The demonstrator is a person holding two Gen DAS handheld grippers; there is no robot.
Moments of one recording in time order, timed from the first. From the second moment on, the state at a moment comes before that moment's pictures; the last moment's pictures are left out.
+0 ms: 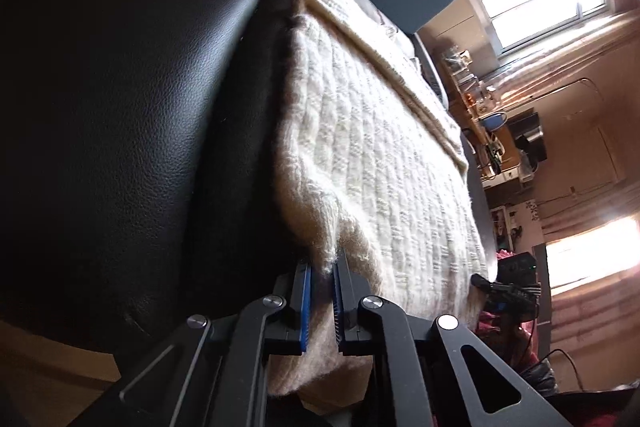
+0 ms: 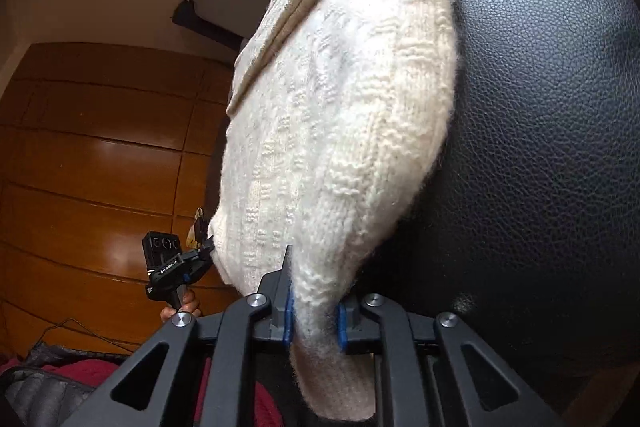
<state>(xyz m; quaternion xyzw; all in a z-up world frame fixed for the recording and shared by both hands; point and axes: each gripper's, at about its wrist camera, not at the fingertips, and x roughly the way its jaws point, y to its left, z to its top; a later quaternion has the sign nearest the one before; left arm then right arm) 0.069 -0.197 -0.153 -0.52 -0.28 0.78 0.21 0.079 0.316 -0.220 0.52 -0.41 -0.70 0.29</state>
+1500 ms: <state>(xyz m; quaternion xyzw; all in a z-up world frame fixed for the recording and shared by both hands) -0.273 -0.172 -0.171 -0.48 -0.42 0.76 0.17 -0.189 0.380 -0.197 0.44 -0.48 -0.74 0.15</state>
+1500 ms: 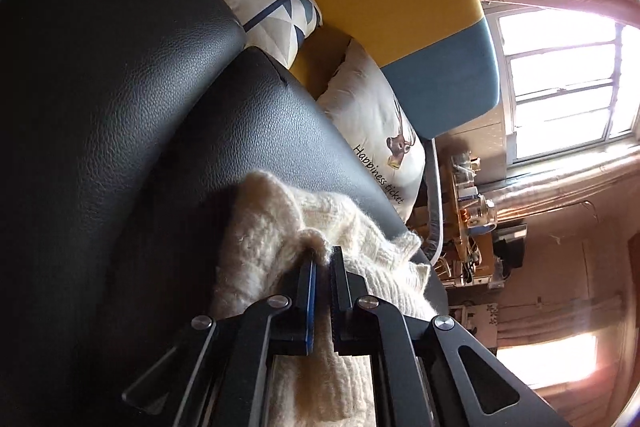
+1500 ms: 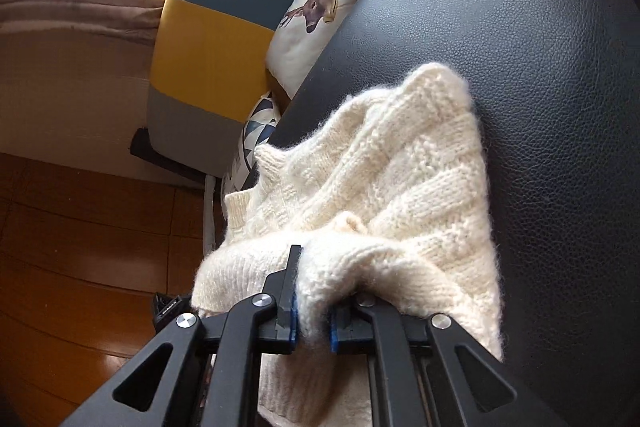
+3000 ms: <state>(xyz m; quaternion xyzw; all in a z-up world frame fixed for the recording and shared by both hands) -0.179 -0.222 -0.132 -0.50 -0.41 0.75 0.12 -0.144 0.374 -0.166 0.38 -0.57 -0.70 0.18</state>
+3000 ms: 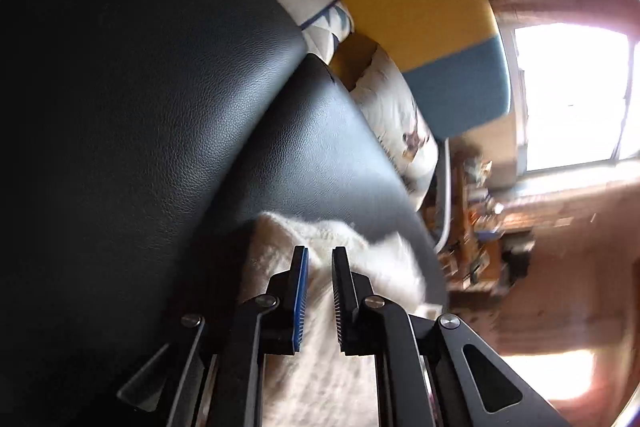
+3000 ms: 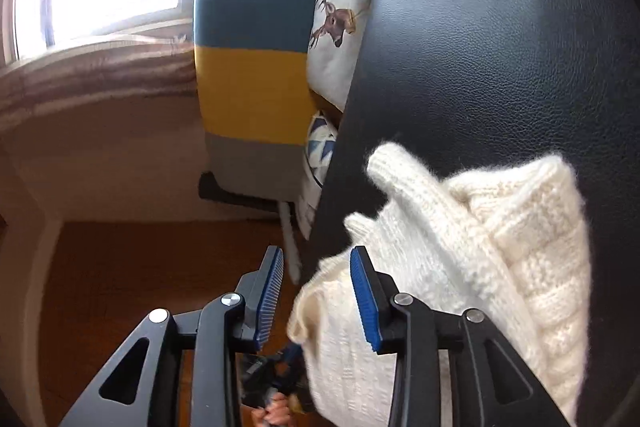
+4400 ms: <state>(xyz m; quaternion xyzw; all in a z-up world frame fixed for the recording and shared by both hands) -0.225 0.041 -0.130 -0.55 0.06 0.78 0.30 -0.128 0.271 -0.122 0.51 -0.07 -0.85 0.14</state>
